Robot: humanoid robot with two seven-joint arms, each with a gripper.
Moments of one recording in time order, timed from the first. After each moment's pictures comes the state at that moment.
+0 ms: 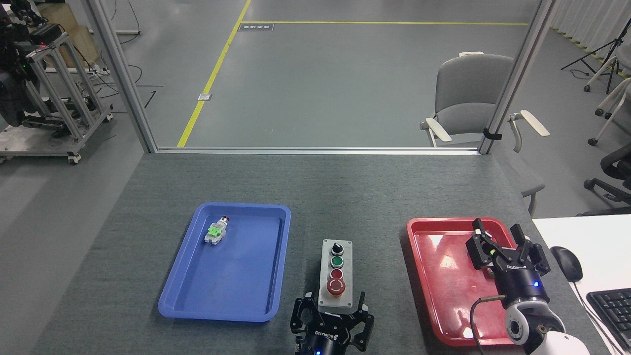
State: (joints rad) left arm -0.23 -0.12 -0.82 -1.12 -1.18 0.49 0.40; right arm -0.23 -0.23 -0.08 -1.19 1.10 -0.20 -0.17
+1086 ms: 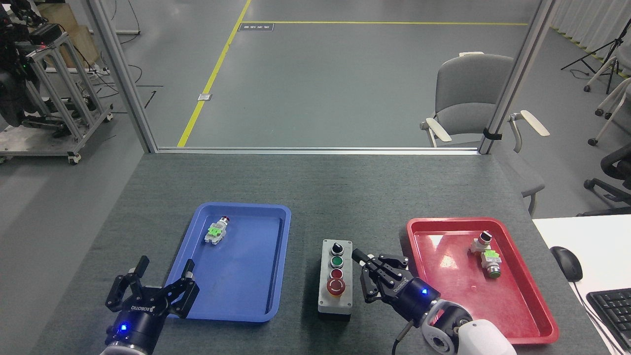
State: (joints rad) left arm 0.01 0.29 -0.08 -1.50 -1.19 -0.06 0.21; right arm -0.35 -0.22 0.48 -1.13 1.11 -0.48 -0.15
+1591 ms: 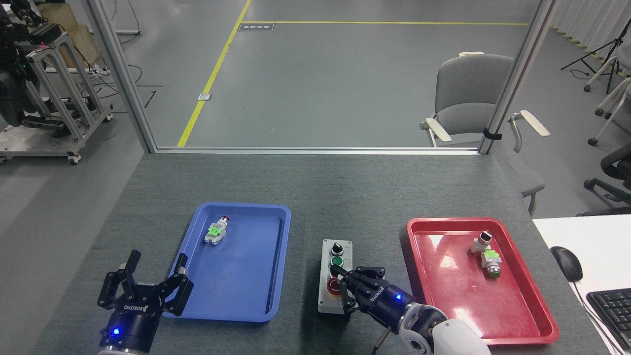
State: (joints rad) left arm 0.02 0.28 -0.05 -1.51 -1.19 -0.08 0.38; right arm -0.40 -0.16 0.57 -1.01 1.13 -0.47 -0.11
